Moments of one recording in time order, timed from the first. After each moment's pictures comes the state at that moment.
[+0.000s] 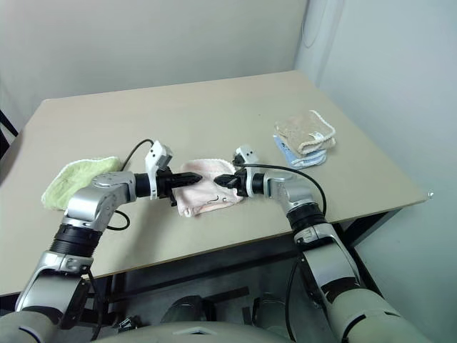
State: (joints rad) left arm -0.50 0.48 -0.16 0.26 -0.33 0.56 -0.97; right arm -0.76 -0.16 0.17 0.74 0.27 0.49 0.87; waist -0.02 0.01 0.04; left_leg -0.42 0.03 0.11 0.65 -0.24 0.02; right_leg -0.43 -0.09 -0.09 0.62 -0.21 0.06
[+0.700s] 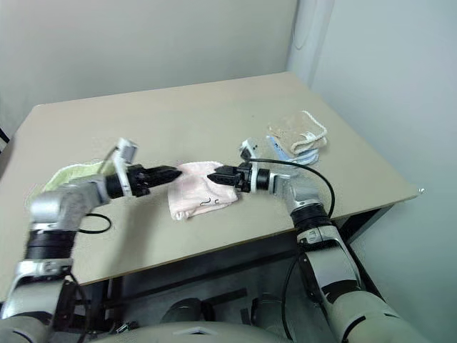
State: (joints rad) left arm -0.40 0.59 0.22 0.05 -0.63 0.97 -0.90; right arm -0.71 -0.22 0.04 0.46 0.40 0.63 1.06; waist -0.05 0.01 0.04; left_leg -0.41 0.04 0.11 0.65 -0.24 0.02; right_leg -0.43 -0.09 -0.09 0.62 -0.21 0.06
